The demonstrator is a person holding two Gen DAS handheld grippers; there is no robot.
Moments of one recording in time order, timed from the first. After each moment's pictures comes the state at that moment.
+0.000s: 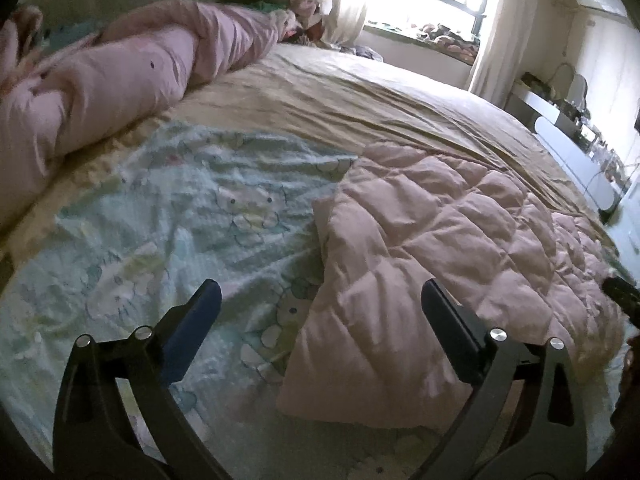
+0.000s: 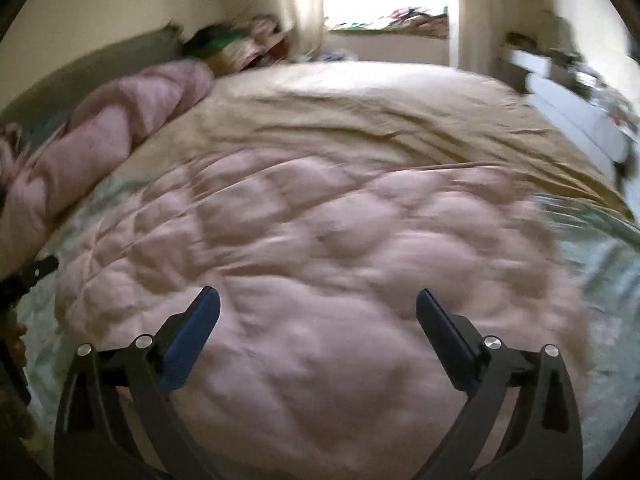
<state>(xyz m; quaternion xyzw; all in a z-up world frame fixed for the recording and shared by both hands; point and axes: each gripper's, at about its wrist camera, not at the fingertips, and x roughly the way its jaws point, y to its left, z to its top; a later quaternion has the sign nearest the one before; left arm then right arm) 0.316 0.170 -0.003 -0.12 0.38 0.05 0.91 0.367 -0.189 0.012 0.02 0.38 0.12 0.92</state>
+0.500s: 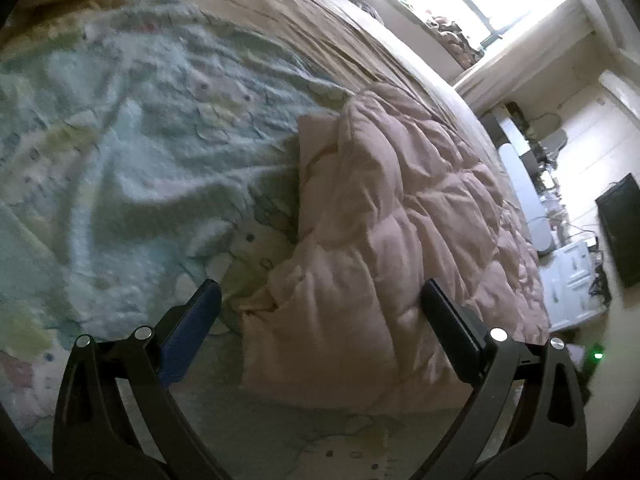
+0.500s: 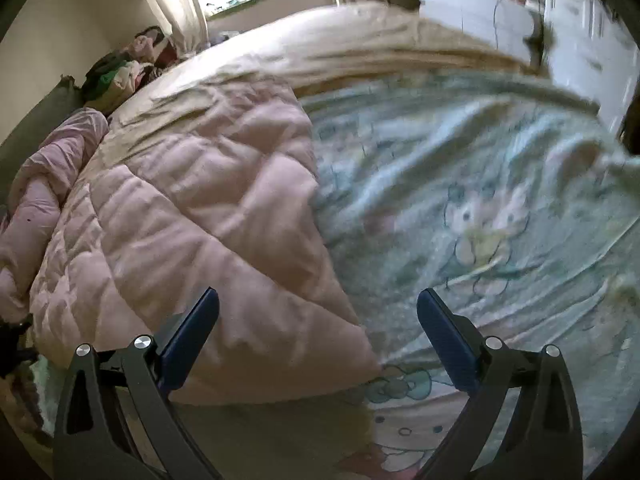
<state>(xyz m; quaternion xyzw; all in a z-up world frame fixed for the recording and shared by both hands) 0.327 0.202 -0.066 -0.31 0.45 -0.04 0.84 0.342 -0.389 -0.043 0.16 0.48 0.00 0.87</state>
